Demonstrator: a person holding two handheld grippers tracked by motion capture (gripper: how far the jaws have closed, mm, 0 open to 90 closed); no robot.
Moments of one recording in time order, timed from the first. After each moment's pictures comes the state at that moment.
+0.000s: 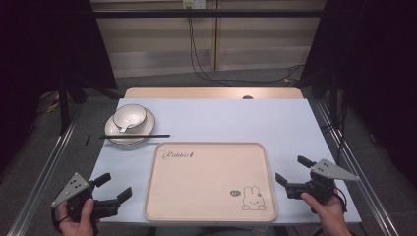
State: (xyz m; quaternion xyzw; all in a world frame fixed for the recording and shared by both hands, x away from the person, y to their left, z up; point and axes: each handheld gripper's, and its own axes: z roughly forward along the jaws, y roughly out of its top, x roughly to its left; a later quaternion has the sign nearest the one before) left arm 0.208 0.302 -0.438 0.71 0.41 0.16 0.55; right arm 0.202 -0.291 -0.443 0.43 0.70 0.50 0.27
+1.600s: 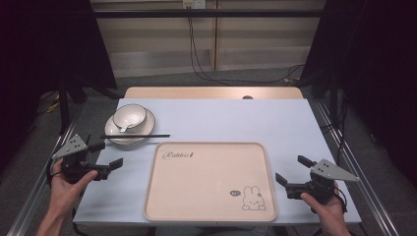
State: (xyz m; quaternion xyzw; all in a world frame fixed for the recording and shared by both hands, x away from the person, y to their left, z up) left arm 0.306 0.334 -0.411 0.78 0.35 0.18 0.49; right arm 0.201 -0.290 -0.442 0.42 0.70 0.50 0.28
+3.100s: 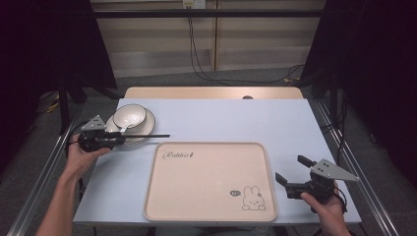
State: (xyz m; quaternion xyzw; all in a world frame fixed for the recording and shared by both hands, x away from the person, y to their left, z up) left arm 0.413 0.343 -0.452 0.86 0.29 0.17 0.38; right arm 0.202 -0.290 -0.443 0.42 0.70 0.50 0.28
